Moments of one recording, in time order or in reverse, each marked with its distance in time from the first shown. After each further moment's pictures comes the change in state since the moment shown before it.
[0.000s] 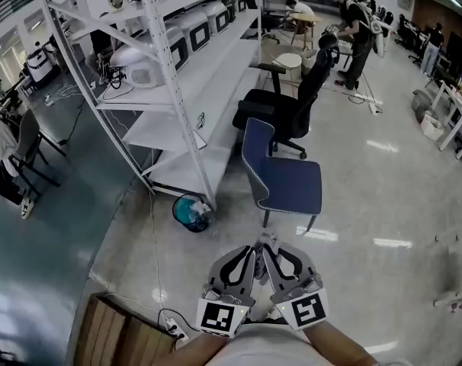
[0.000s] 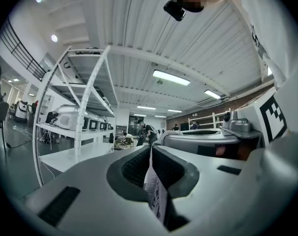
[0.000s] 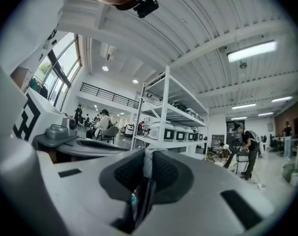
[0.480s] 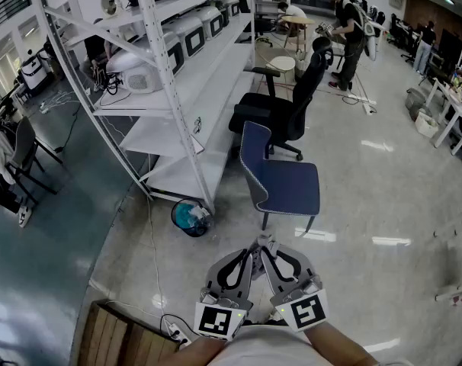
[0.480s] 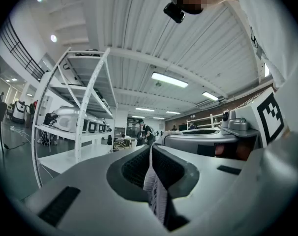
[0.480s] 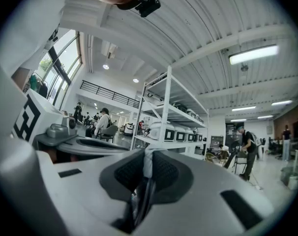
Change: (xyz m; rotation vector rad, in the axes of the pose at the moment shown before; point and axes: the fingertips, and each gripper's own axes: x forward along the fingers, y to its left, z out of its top) left arm -0.015 0.010 0.007 0.001 -0.021 -0.015; right arm 0.003 0.015 0.008 -0.027 0.004 0.001
